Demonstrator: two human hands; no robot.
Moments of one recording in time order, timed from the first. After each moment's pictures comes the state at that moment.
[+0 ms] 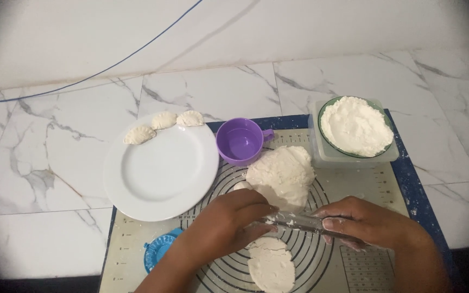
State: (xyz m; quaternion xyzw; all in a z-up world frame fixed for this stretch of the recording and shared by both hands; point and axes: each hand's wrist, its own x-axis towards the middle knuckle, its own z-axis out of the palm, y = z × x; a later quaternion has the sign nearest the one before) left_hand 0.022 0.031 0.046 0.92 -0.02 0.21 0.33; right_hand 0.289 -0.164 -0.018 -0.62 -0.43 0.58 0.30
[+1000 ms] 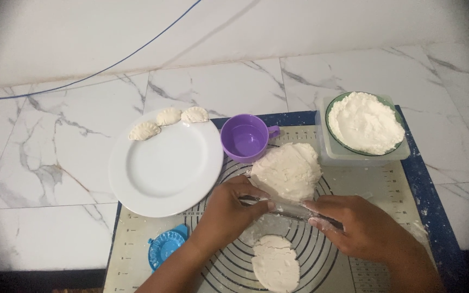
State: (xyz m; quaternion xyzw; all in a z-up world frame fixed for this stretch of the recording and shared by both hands) left_hand 0.039 0.026 0.038 0.77 0.35 0.07 0.52; right_hand 0.240 -0.151 0.000 -0.76 -0.56 0.26 0.18
